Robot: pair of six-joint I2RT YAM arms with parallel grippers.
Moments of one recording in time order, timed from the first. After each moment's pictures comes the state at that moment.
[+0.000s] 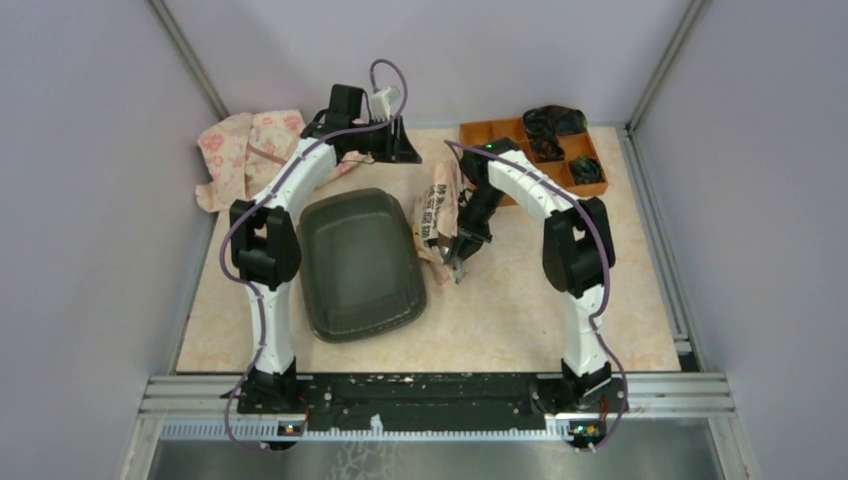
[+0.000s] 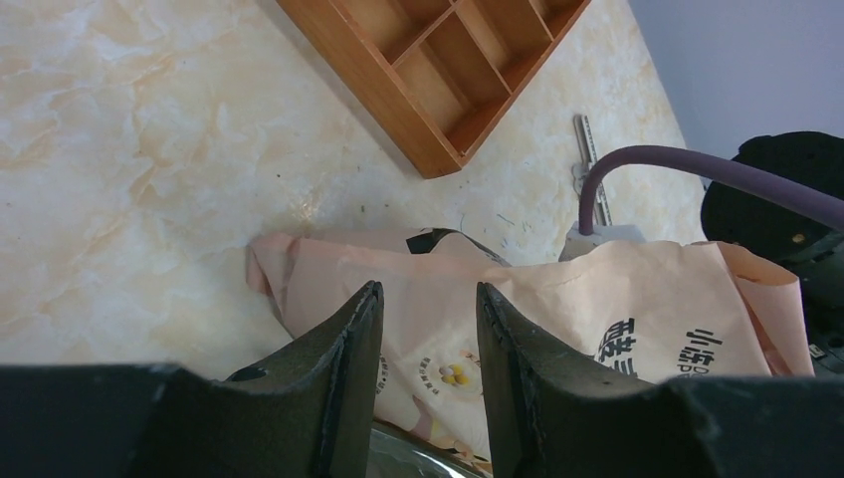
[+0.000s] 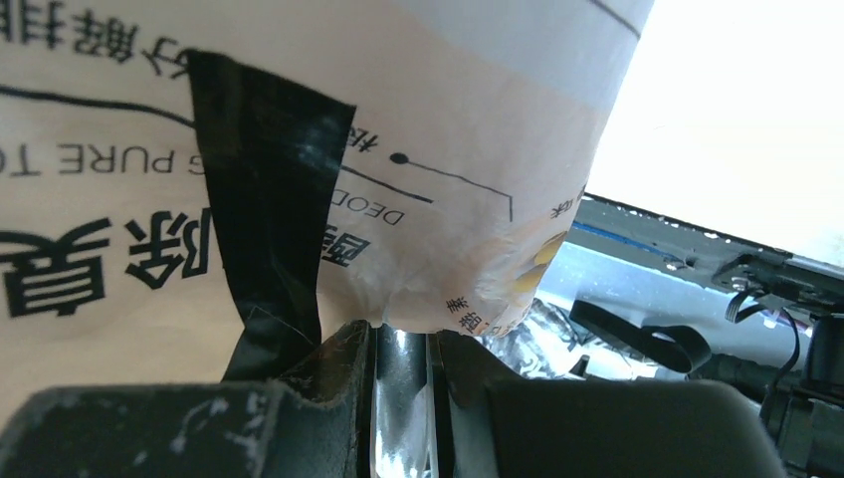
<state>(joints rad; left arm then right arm) -0.32 2.14 1.97 -0.49 0.69 -0.22 0.48 2.08 1.83 -1.50 -0.61 0.55</state>
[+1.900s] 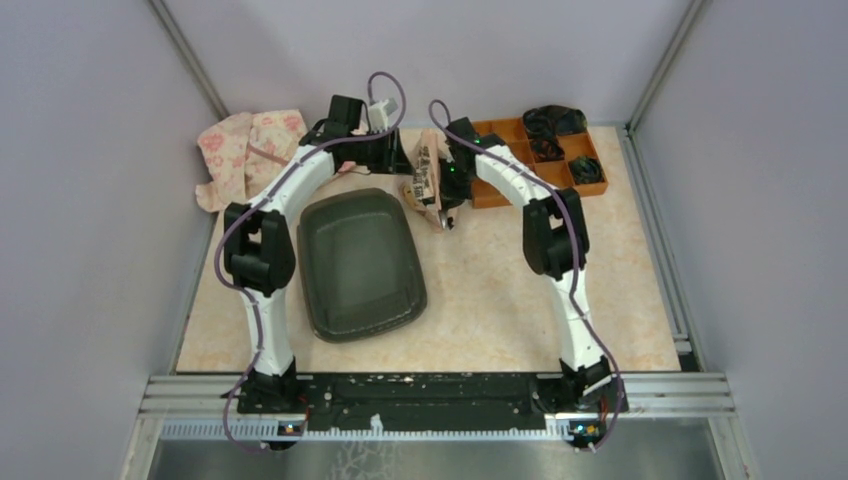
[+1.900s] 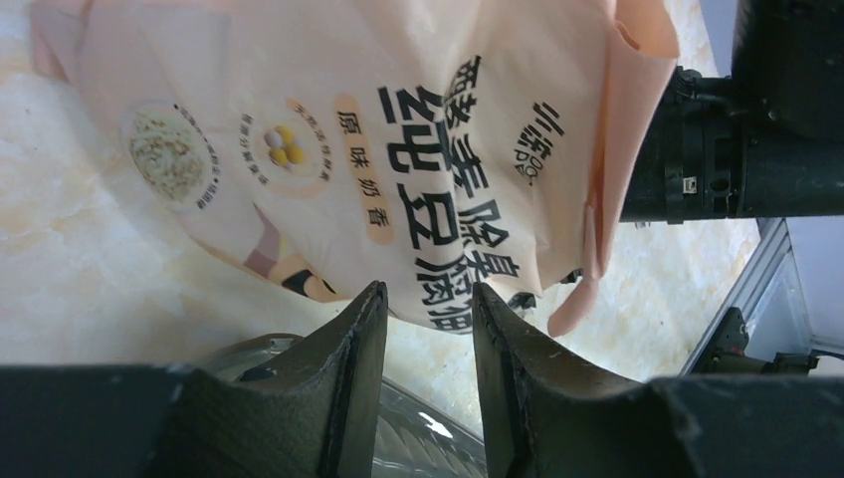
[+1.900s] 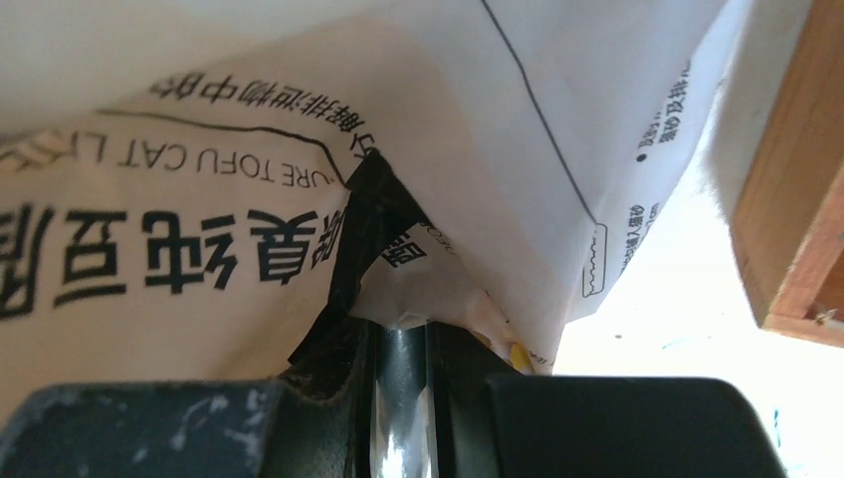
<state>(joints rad) -0.32 2.07 1.83 -0.48 0.61 -0.21 0.45 2.34 2.10 -0.93 -0.26 0.51</state>
